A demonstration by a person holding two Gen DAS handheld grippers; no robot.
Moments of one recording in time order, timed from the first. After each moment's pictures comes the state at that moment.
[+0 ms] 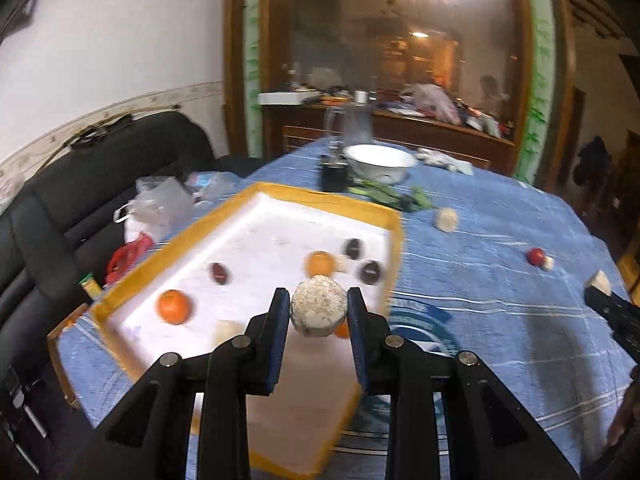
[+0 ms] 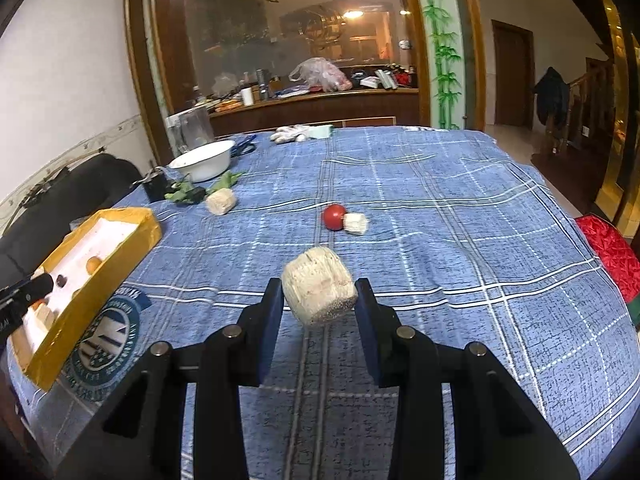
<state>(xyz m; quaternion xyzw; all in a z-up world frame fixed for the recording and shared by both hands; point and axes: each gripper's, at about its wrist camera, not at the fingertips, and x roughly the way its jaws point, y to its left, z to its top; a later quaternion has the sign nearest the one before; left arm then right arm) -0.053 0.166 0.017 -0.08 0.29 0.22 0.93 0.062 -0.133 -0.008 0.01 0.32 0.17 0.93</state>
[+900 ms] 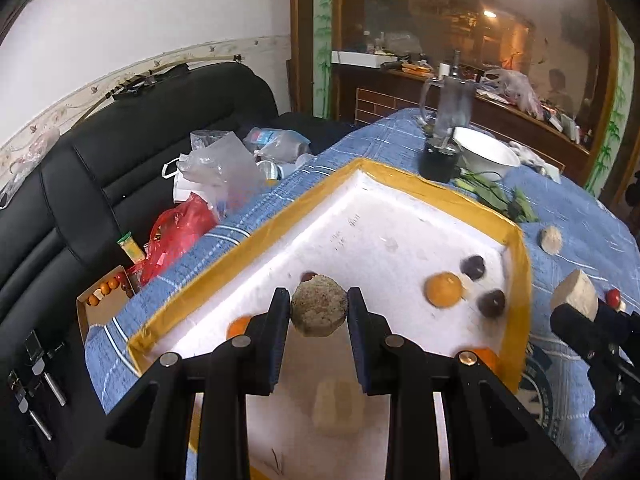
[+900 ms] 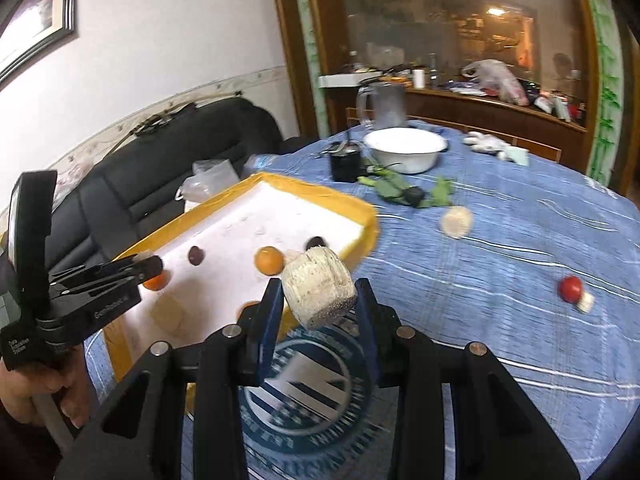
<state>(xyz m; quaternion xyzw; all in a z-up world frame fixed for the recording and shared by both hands) -0.019 0.262 0.002 -0.12 0.35 0.30 0.88 0.051 0.068 0.014 -0.07 0.33 0.39 0.86</state>
